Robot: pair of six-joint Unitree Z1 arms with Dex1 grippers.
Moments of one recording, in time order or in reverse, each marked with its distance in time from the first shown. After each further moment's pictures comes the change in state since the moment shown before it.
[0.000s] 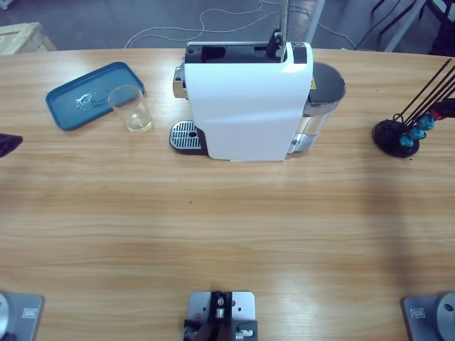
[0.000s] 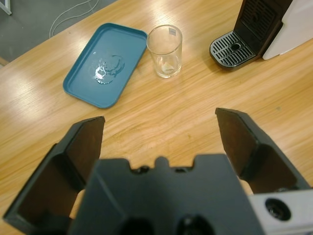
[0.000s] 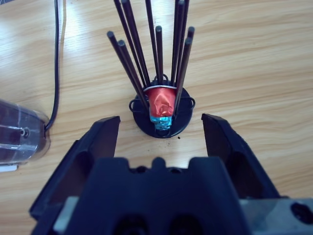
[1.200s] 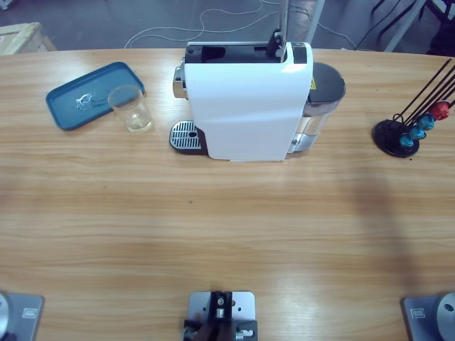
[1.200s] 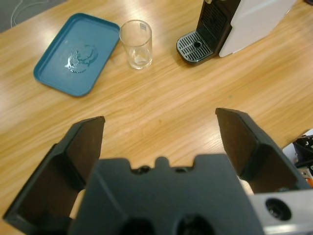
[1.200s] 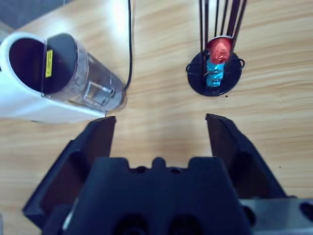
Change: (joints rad) arm 0 0.000 -0.085 -0.172 0.270 -0.144 -0.081; arm 1 0.072 -0.277 -0.211 0.470 0.196 0.167
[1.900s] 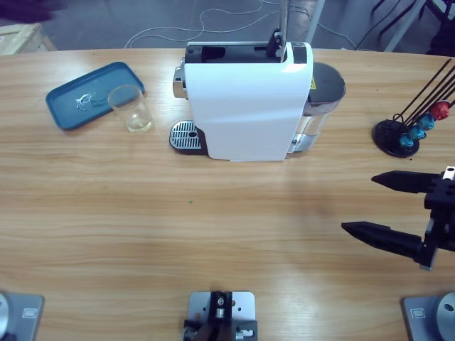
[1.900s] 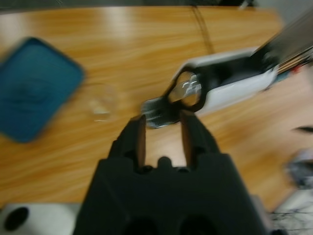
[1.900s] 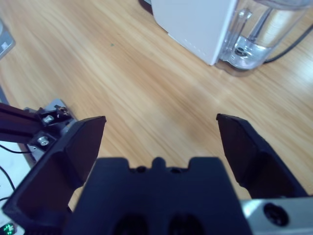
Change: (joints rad) arm 0 0.122 0.470 -0.440 -0.028 -0.176 -0.204; arm 1 0.670 -0.016 0.334 -0.360 0.021 -0.248
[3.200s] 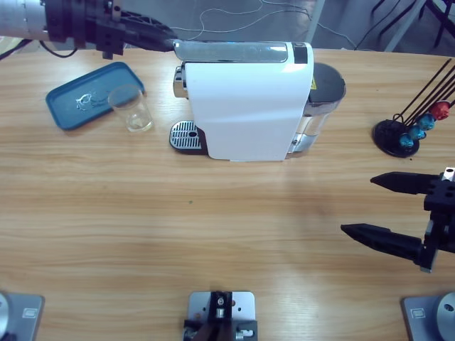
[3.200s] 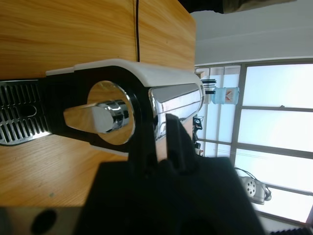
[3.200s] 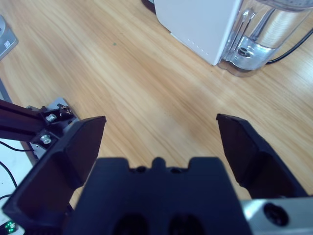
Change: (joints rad) arm 0 0.138 0.401 0.176 -0.667 -0.663 -0.671; arm 1 0.000 0.001 0.009 -0.027 0.029 -0.022
